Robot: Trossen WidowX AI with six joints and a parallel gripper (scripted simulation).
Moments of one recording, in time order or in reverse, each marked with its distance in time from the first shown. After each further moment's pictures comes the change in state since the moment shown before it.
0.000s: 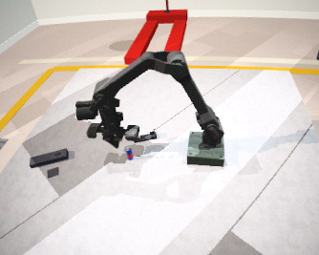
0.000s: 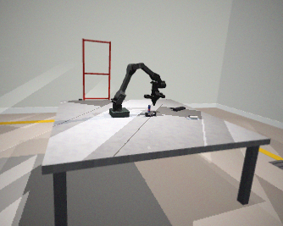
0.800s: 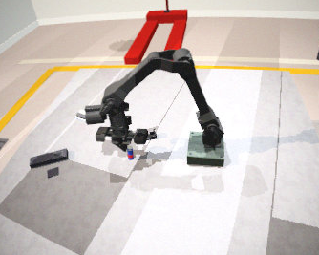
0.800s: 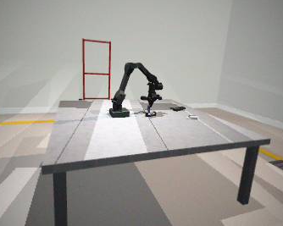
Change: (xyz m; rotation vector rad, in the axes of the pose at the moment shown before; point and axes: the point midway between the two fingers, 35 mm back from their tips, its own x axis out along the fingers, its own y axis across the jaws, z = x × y) arm 0.016 -0.031 -0.001 0.001 -0.001 -0.008
